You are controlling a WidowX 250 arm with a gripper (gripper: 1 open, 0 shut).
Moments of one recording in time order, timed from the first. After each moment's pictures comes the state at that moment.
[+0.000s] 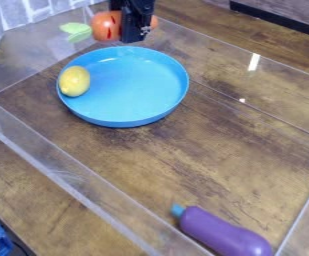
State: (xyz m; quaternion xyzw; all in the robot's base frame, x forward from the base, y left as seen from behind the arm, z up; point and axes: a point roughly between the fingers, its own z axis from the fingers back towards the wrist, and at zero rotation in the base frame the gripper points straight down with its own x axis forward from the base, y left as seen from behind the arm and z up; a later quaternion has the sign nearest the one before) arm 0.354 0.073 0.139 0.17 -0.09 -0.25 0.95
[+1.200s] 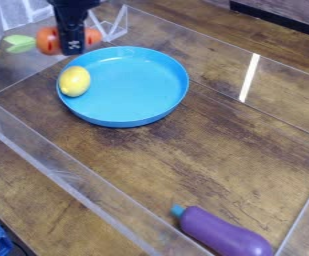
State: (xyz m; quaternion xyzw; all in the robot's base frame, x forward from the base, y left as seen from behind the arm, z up) arm 0.317 0.157 0.109 0.16 -0.08 -0.28 0.94
